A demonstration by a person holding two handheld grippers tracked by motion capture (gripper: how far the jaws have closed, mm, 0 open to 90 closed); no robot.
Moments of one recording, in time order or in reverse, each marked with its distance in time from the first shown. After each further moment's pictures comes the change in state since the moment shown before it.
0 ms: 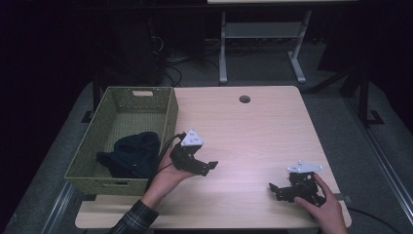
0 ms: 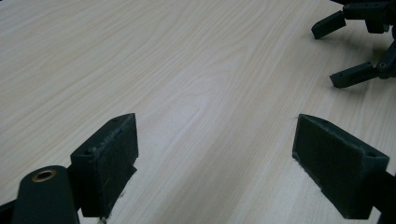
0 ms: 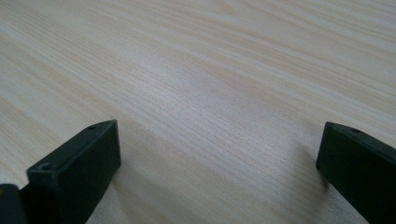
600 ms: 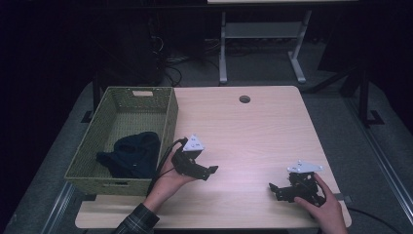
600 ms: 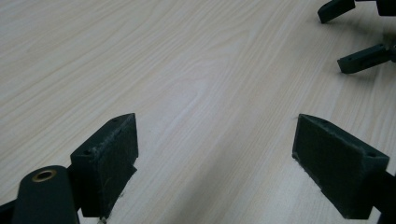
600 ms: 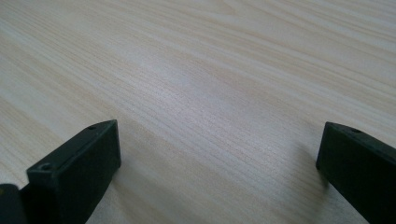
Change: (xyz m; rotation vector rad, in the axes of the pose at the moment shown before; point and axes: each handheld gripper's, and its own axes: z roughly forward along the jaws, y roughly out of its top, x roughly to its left) left arm -0.004 -0.013 0.010 0.022 0.003 -0.008; right arm 0.000 0.000 0.000 0.000 0.000 0.000
